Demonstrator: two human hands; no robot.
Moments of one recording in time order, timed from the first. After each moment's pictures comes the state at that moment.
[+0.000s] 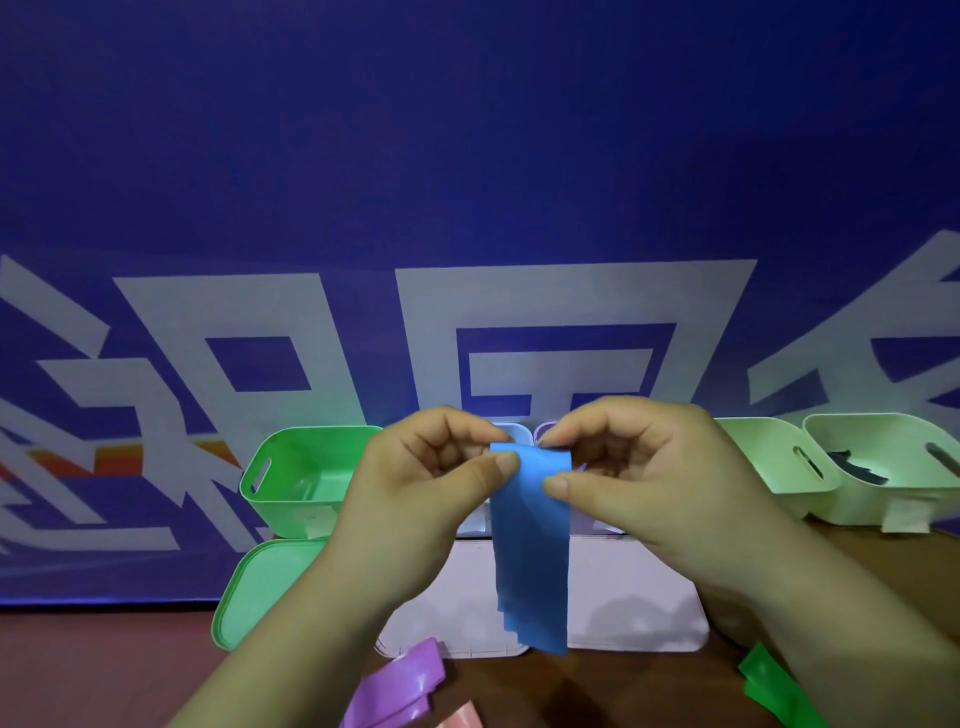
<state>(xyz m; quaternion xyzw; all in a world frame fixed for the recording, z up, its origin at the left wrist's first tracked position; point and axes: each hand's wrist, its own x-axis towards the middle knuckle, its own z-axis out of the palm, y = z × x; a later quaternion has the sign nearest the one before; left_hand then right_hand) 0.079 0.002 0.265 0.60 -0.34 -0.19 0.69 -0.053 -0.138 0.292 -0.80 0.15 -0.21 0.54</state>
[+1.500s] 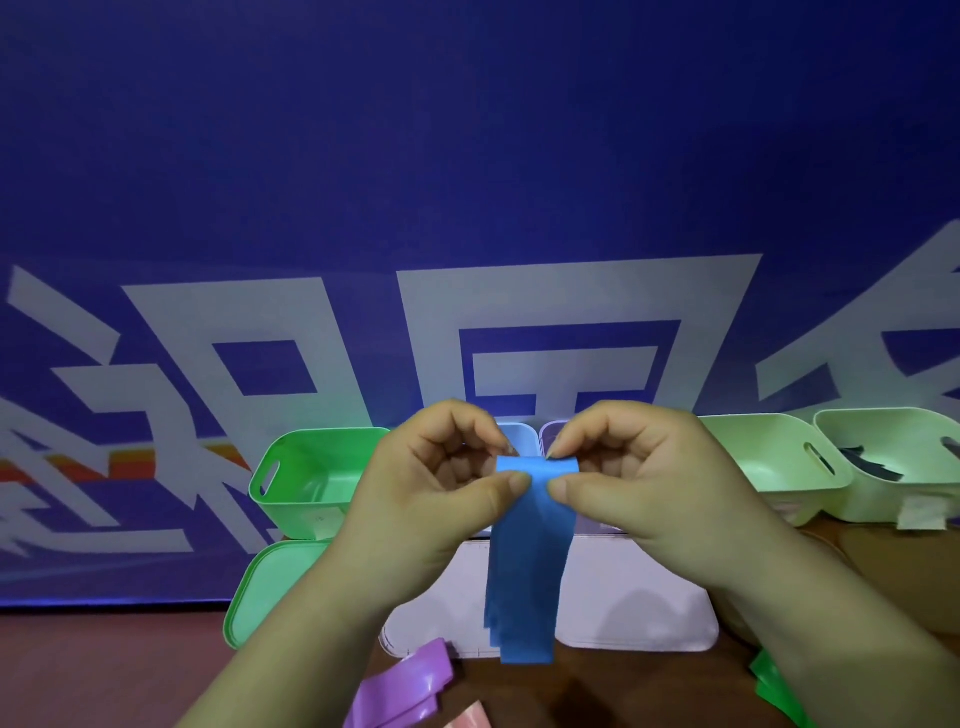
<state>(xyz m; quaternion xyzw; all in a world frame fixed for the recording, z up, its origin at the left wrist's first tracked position) 0.084 0.000 0.260 0.58 -0.41 -0.22 0.68 -0.049 -0.139 0.286 -0.76 0.14 -0.20 0.60</state>
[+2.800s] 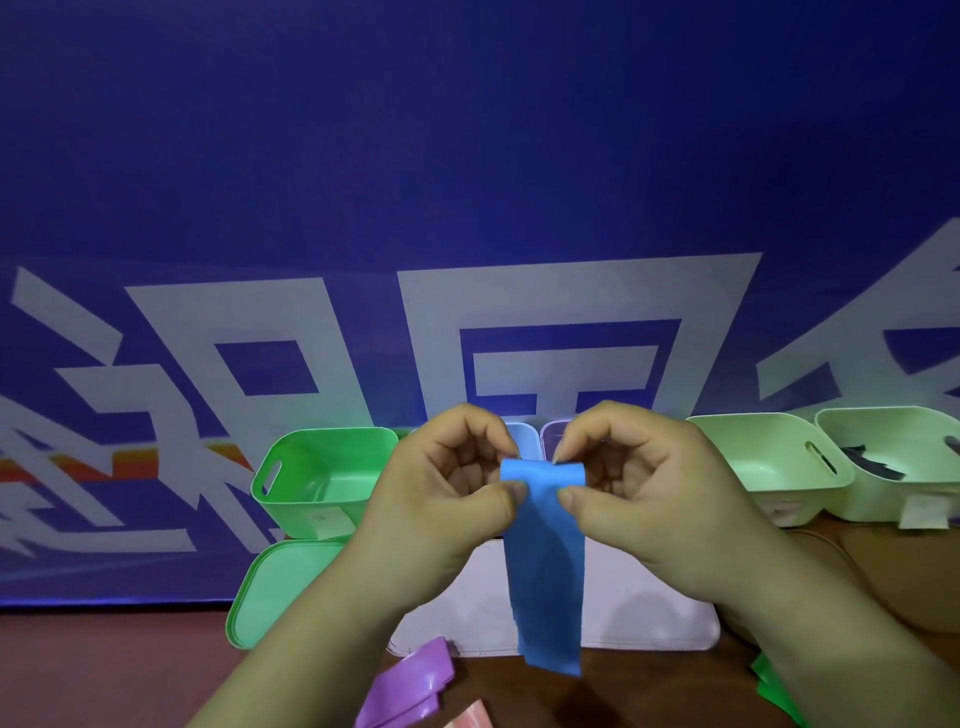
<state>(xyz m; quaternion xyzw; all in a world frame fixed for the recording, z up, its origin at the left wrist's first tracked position) 0.076 -0.005 0.257 0.57 -0.40 -0.23 0.68 -0.051 -0.141 0.272 -0.78 0.08 -0.24 0.58</state>
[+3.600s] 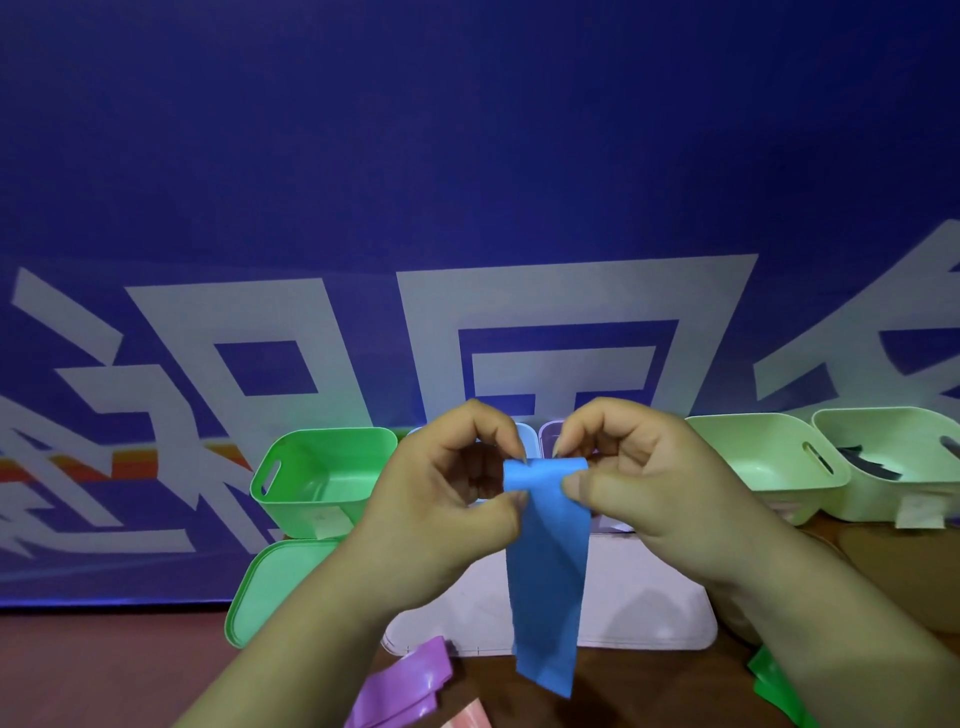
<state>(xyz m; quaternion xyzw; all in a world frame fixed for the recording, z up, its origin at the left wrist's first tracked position) 0.076 -0.003 0.258 0.56 -0.47 -0.22 0.65 -0.049 -0.148 0.274 -0.74 0.10 -0.18 0.65</state>
